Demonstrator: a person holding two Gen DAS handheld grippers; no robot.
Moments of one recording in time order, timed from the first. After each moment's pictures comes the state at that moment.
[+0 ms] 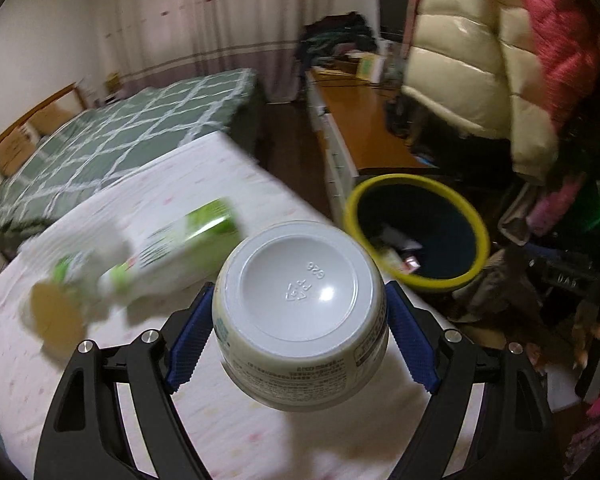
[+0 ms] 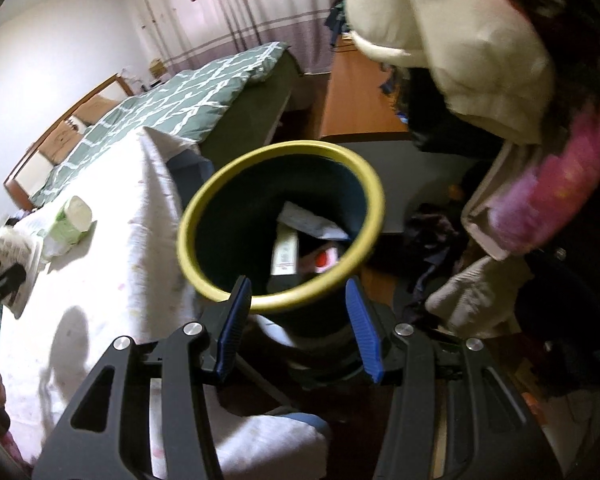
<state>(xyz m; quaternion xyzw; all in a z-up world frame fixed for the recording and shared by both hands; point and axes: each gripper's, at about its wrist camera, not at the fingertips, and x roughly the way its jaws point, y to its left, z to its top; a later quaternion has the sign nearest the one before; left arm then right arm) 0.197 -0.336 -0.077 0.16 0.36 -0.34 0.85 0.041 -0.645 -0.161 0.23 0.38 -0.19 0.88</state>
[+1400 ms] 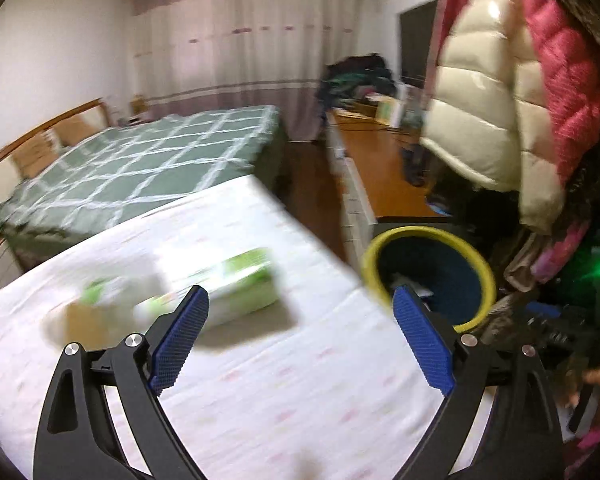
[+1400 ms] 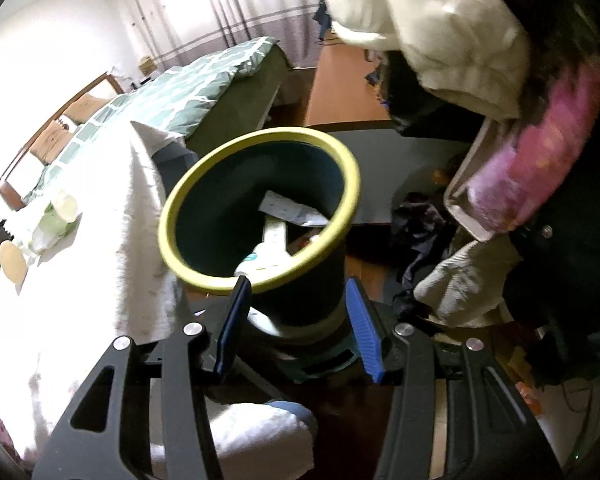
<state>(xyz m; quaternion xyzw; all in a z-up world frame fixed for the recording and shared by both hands) 0.210 -0.278 -0.046 0.11 0.30 -0.29 0.90 0.046 -0.630 -0.166 0.22 0.39 -0.19 0.87</state>
